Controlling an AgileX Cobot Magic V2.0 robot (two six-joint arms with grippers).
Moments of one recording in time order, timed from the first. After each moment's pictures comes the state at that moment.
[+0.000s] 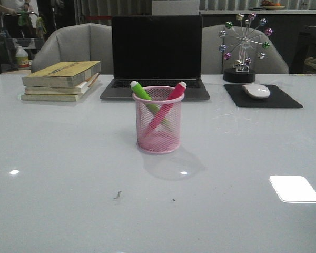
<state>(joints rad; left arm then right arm) -0.20 0.50 -0.53 0.25 0.43 -0.24 -0.10 0.63 -0.53 0.06 0.68 -0.11</state>
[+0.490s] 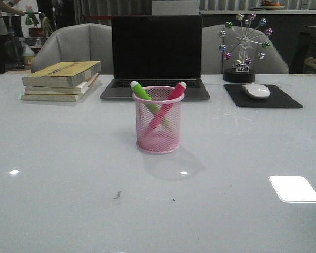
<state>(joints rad) -0.20 0.49 -0.45 0.23 0.37 -0.24 -0.10 0.63 -0.53 0.06 0.68 -0.11</state>
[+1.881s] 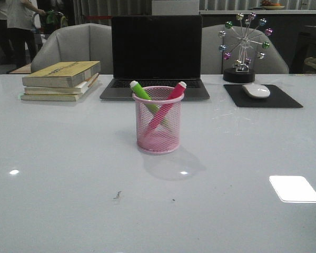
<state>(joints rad) -0.20 0.48 -0.44 0.23 0.27 -0.24 -0.10 0.63 -0.53 0.06 0.68 -0.11</state>
